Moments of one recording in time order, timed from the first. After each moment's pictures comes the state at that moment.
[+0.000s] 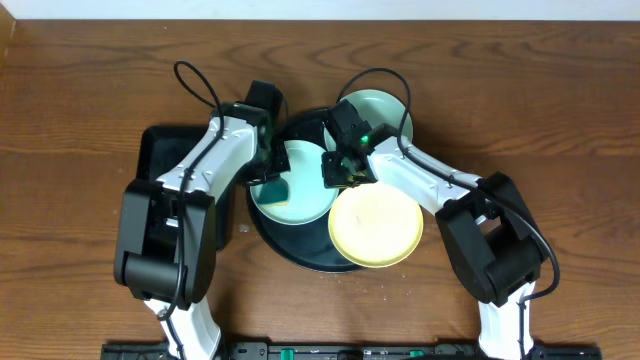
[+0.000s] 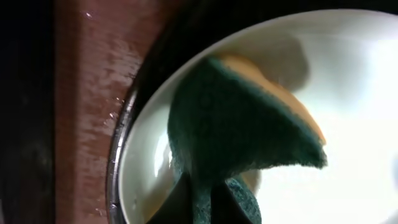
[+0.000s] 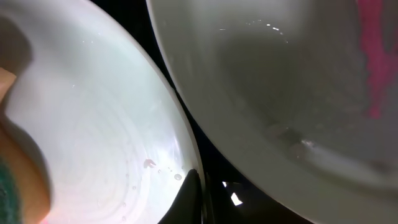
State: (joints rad) left arm -0.26 1.93 1.32 -0.90 0.01 -0.53; right arm 0.62 2.09 1.43 -0.61 -0.12 0.53
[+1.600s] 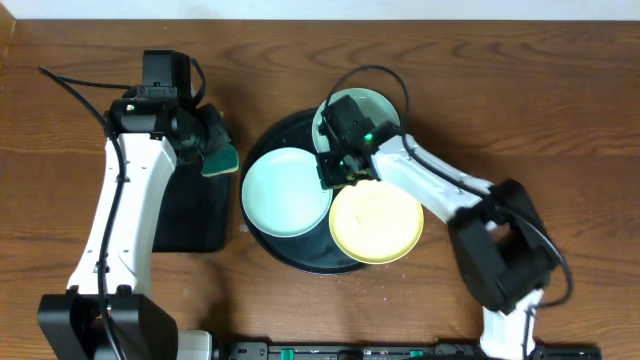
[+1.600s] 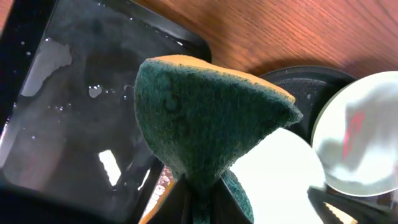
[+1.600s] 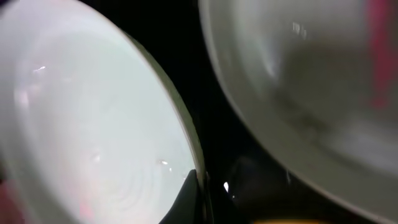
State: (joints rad) left arm 0.00 1.58 1.41 -1.02 0.06 -0.46; right arm 0.62 2.01 1.44 -0.62 -0.24 0.37
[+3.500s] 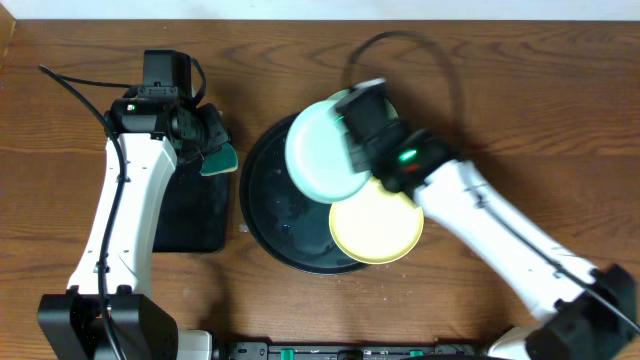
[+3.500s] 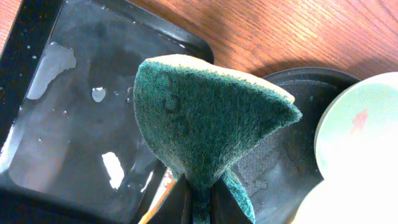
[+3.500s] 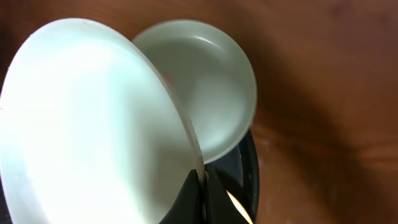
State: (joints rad) left arm 0.00 1.58 1.41 -1.02 0.04 -0.46; right arm 0.66 1.65 1.44 -0.78 0.32 0.34
